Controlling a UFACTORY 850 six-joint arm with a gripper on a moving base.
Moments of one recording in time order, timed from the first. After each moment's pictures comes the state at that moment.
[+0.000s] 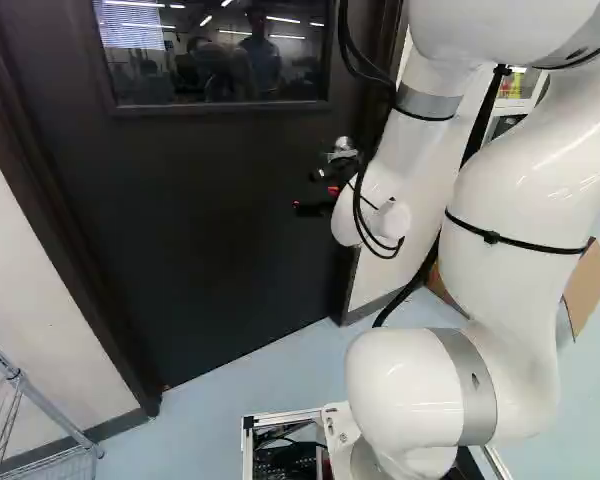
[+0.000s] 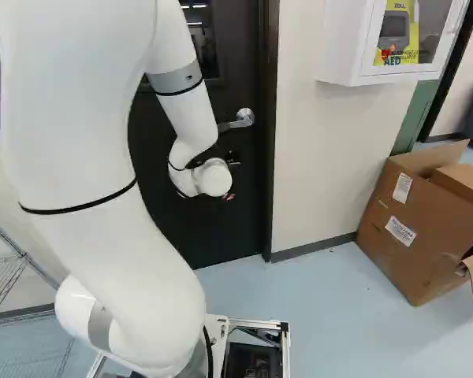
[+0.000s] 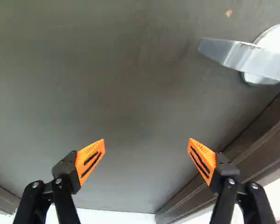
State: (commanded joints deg) arm -8.7 -7.6 -27.1 -30.1 55.9 0.0
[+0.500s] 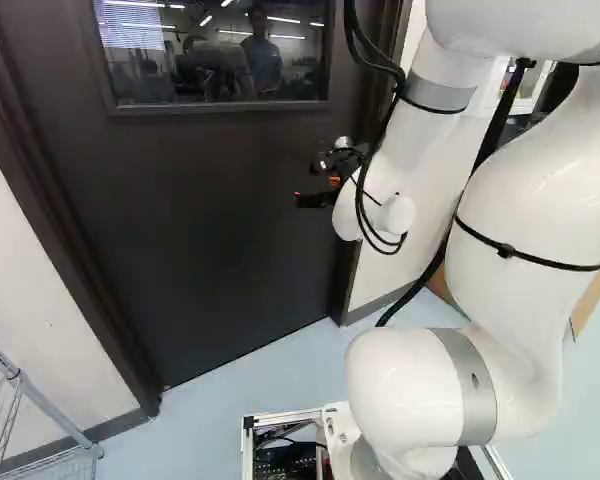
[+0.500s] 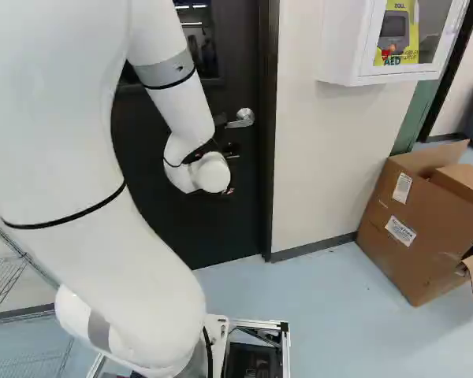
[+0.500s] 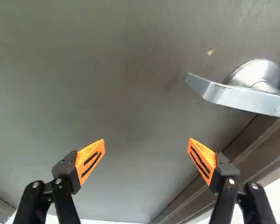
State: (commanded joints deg) arm -8.7 -3.7 -26.8 -30.1 55.9 0.0
